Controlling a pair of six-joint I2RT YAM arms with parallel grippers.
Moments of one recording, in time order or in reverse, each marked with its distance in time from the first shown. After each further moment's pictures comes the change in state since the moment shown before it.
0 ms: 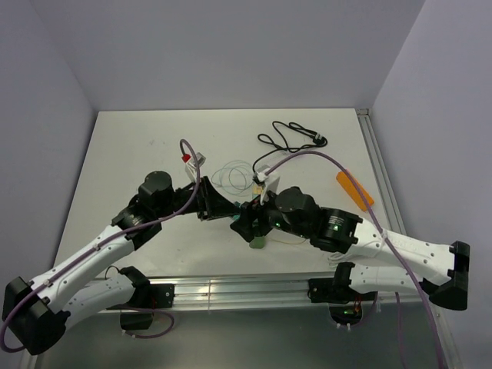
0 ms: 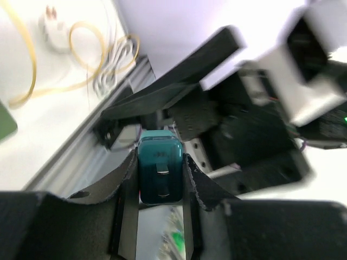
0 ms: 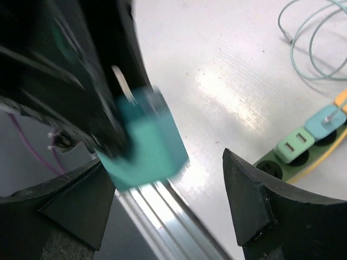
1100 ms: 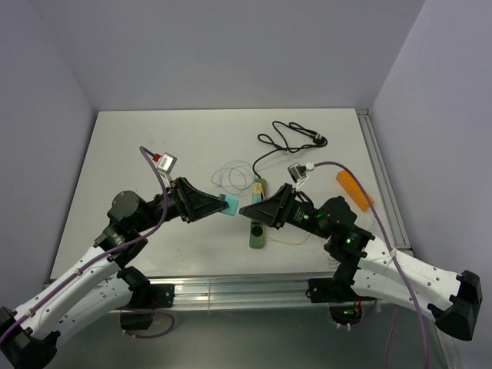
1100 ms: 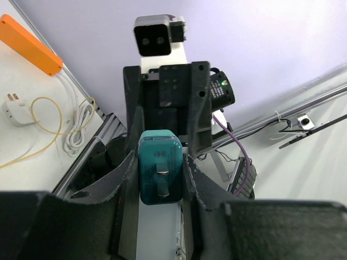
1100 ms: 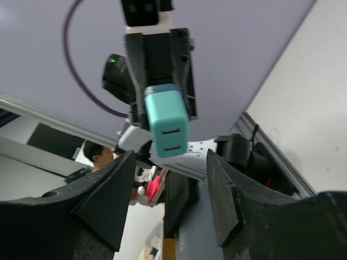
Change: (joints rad) left arm -0.003 -0.245 -0.077 0.227 -0.131 -0.030; right arm -0.201 -0.272 -0.375 0.698 -0.353 0.760
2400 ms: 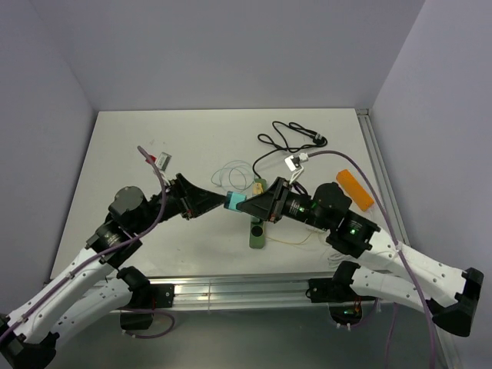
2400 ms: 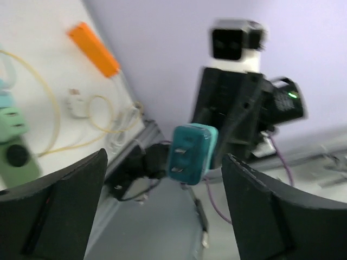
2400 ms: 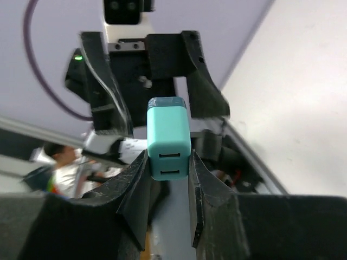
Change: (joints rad) left arm -0.001 -0.008 0.047 -0.197 -0.106 0.058; right arm -0.004 0.092 0.160 -0.187 -0.005 -0.122
